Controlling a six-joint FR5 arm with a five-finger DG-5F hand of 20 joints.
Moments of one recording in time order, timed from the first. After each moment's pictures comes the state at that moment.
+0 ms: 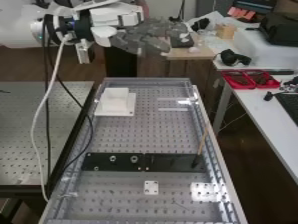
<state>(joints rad) 1.59 -1.62 -1.84 -2.72 -1.41 -0.77</state>
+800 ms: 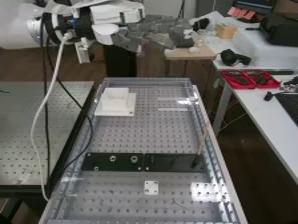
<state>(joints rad) 1.54 -1.64 -1.82 -2.72 -1.50 -0.77</state>
